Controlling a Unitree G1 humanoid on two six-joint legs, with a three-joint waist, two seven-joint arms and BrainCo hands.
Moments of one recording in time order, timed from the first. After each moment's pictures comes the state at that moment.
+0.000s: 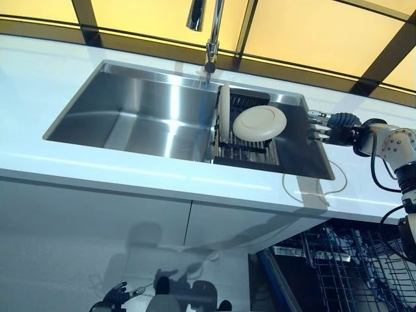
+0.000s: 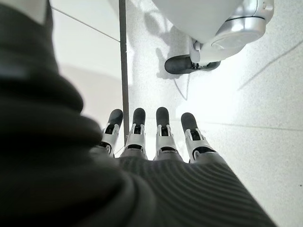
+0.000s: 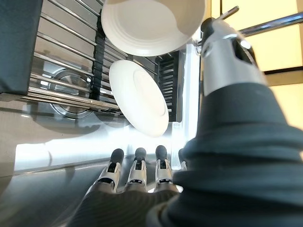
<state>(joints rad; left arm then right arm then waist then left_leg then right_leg) 0.11 0.41 -0.20 1.01 -0.23 -0.02 -0.02 -0.97 -0.92 0.31 0.69 1.02 0.73 0.08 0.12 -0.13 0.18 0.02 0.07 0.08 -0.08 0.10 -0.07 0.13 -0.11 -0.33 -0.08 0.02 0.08</state>
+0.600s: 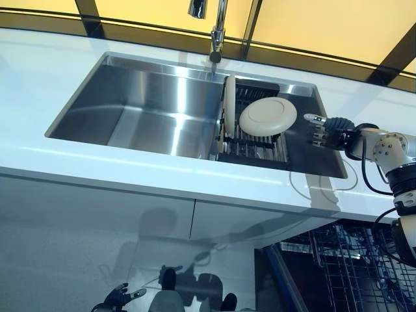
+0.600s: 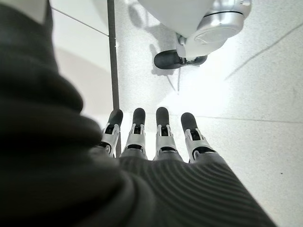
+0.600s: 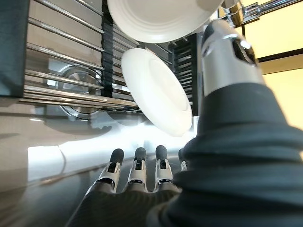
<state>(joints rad) 0.11 0.41 -0.22 1.00 -0.24 -0.04 -0.01 -0.96 -0.88 0.31 0.69 1.05 0.71 -0.03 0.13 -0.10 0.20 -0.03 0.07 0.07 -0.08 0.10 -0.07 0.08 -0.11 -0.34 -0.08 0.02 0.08</state>
